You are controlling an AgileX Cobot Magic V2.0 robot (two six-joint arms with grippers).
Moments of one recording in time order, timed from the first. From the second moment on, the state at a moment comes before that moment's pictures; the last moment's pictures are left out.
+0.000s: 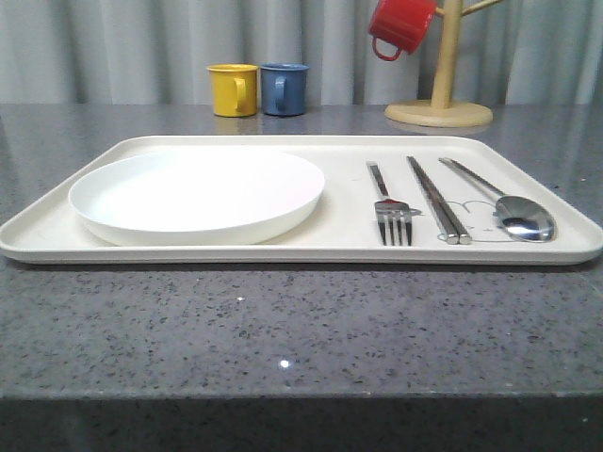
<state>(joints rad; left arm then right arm) -0.06 -0.01 0.01 0.05 0.06 0.02 0.31 0.36 -0.61 0.06 0.93 -0.04</state>
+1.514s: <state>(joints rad) -0.06 -0.01 0.01 0.05 0.06 0.02 0.01 -0.01 0.03 0.08 0.04 -0.02</state>
